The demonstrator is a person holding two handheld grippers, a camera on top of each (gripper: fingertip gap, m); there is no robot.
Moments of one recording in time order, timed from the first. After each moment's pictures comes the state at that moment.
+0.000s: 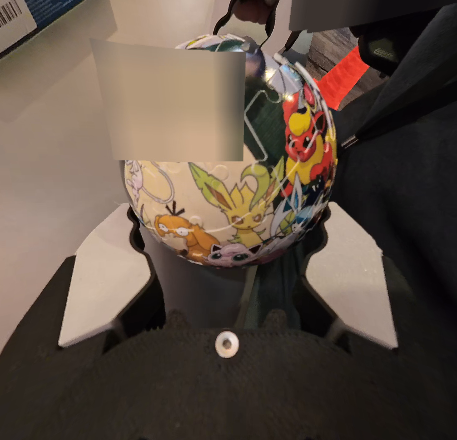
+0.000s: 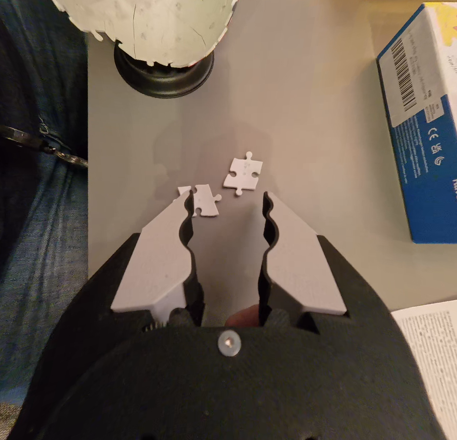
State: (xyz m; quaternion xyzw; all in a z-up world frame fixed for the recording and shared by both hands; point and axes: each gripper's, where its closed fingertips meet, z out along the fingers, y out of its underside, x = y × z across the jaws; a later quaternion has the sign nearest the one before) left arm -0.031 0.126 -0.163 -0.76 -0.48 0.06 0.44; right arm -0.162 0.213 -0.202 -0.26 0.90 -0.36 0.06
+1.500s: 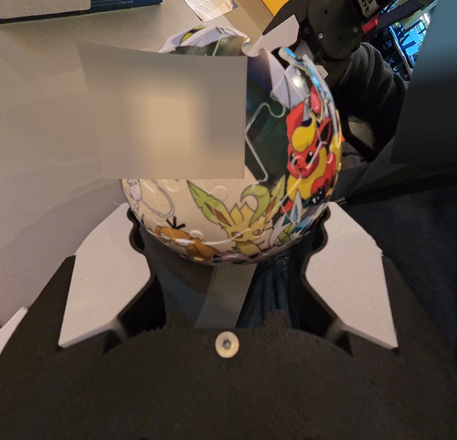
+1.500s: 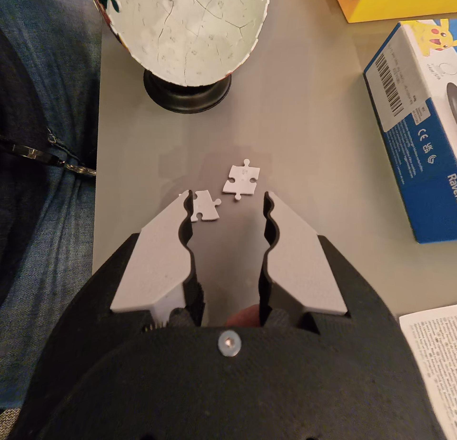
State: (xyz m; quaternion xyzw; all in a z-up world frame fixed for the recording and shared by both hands) left arm -0.051 0.117 -0.163 -0.64 -0.57 0.01 0.51; right arm -0.161 0.211 -0.196 -0.24 0.88 -0.40 0.09
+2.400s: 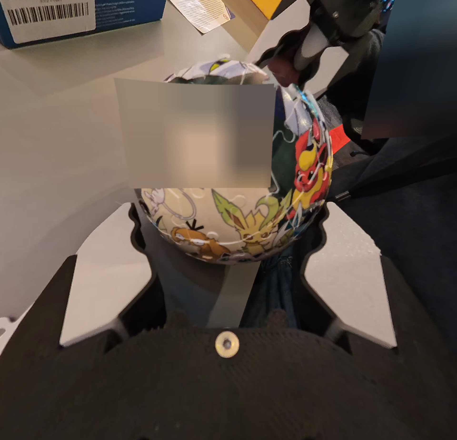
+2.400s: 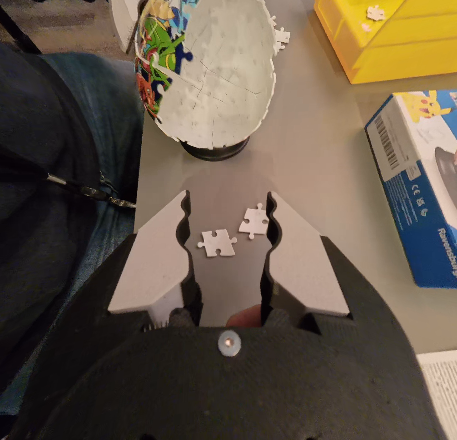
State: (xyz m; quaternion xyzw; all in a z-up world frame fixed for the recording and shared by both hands) left arm -0.048 0.115 -0.160 -0.65 -0.56 0.04 0.51; right arm -0.136 0.197 -0.156 -0.25 0.86 -0.43 0.13
